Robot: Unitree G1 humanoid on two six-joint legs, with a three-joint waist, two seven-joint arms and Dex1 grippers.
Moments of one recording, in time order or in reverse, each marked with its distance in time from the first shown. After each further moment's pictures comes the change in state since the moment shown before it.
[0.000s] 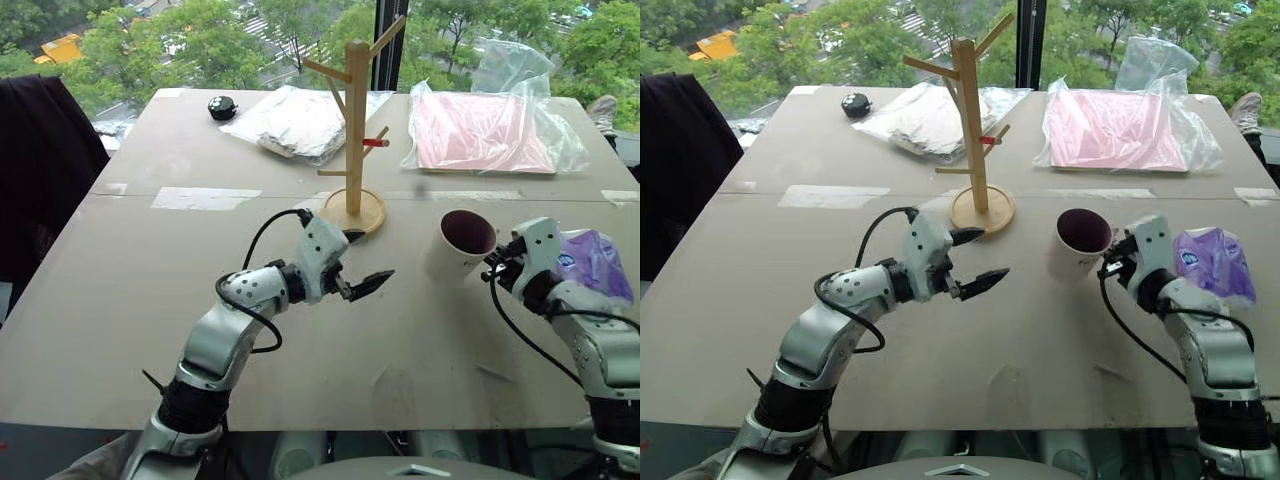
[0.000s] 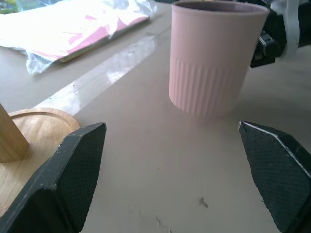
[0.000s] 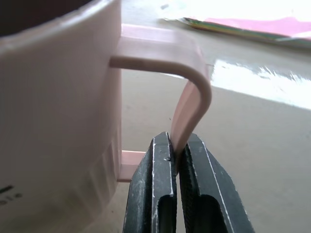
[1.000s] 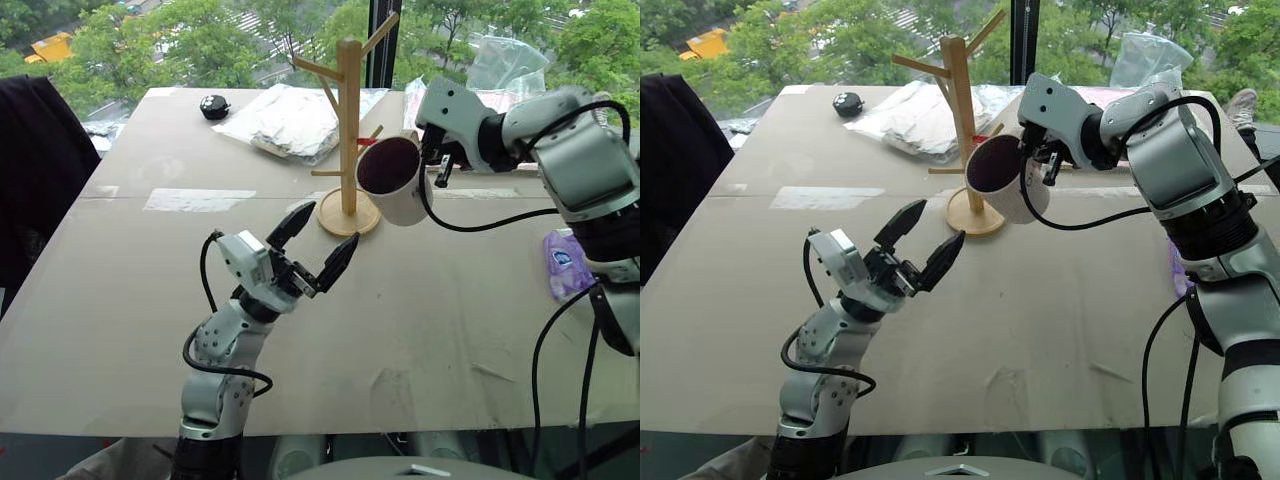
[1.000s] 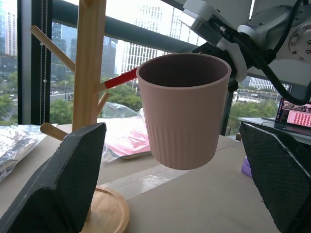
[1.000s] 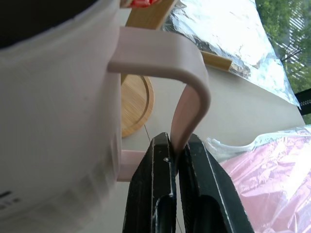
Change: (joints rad) left arm 0.210 -0.121 0.102 -0.040 -0.113 -0.414 0.035; right arm -0.935 -0.051 0.516 0.327 -0.316 0.195 0.446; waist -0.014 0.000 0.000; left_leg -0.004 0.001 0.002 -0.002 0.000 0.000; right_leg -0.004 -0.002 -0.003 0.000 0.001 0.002
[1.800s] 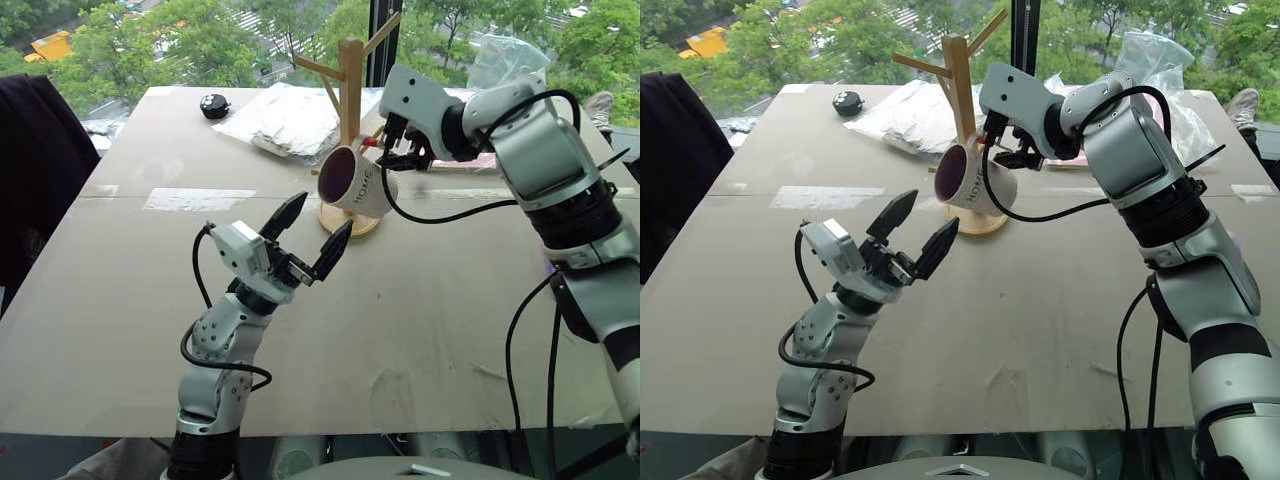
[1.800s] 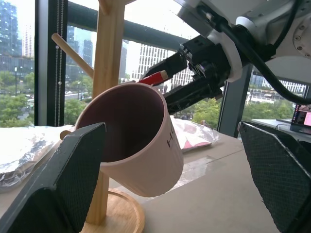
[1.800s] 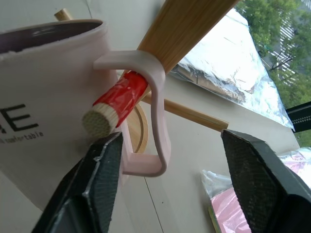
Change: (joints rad) left arm -0.010 0.033 -0.013 -0.011 0.008 0.005 0.055; right arm -0.071 0.168 -0.065 0.096 -0.077 0.069 -0.089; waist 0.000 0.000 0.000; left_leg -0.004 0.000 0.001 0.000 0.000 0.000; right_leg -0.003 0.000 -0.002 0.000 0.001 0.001
